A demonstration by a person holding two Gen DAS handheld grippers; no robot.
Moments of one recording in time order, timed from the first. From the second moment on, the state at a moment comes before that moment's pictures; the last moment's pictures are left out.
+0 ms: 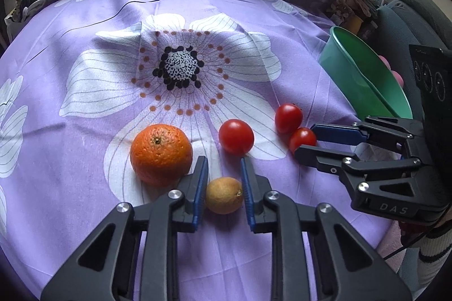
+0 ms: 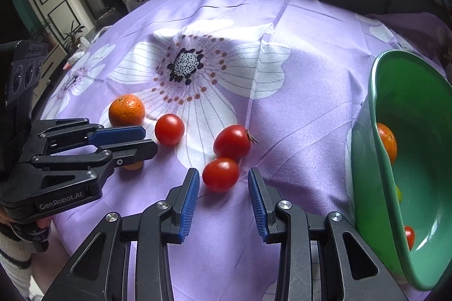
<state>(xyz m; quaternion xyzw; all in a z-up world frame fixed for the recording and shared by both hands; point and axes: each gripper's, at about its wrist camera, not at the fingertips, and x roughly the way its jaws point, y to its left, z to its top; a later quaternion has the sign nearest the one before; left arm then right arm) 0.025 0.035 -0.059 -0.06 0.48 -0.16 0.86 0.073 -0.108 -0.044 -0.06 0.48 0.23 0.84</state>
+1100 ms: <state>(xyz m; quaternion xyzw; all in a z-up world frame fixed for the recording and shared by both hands) 0.017 0.027 -0.064 -0.02 0.48 -0.17 0.86 0.076 -0.102 -0.052 -0.06 0.48 0.24 0.84</state>
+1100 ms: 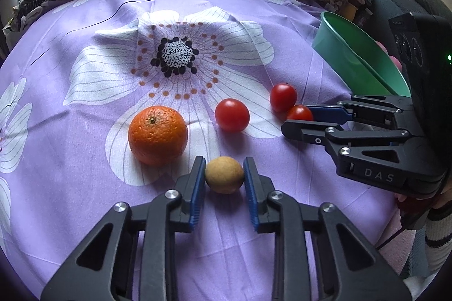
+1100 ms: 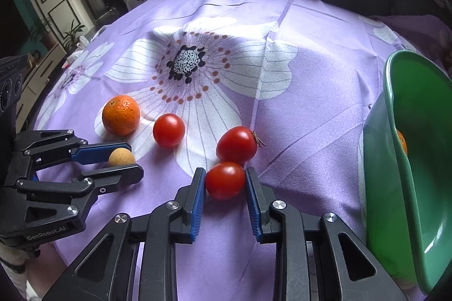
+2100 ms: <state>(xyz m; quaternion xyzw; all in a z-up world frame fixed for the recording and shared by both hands) 0.003 -0.002 -0.012 -0.02 0.43 -0.19 0.88 0.016 -0.146 0.012 0.00 0.40 0.24 0.89</state>
